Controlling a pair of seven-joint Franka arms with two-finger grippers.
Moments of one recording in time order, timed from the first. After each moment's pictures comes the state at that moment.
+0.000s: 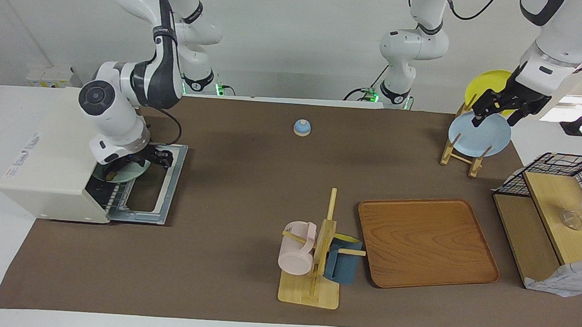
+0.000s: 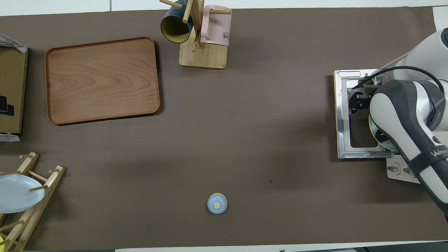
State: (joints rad) left arm 0.01 -0.10 -0.05 -1.66 -0.01 1.54 -0.04; right arm 0.00 0.13 -0.04 -1.98 -0.02 1.91 0.12
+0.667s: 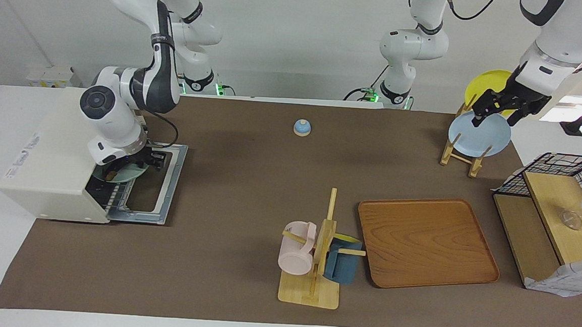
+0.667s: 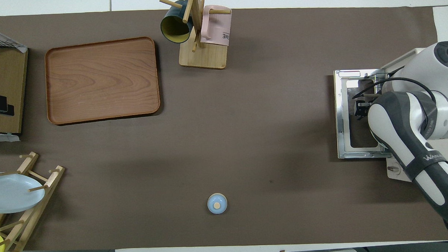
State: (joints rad) left arm 0.01 -0.10 -0.05 -1.66 -0.01 1.54 -0.04; right arm -0.02 0.12 -0.03 -2.07 -0.10 2.00 0.10
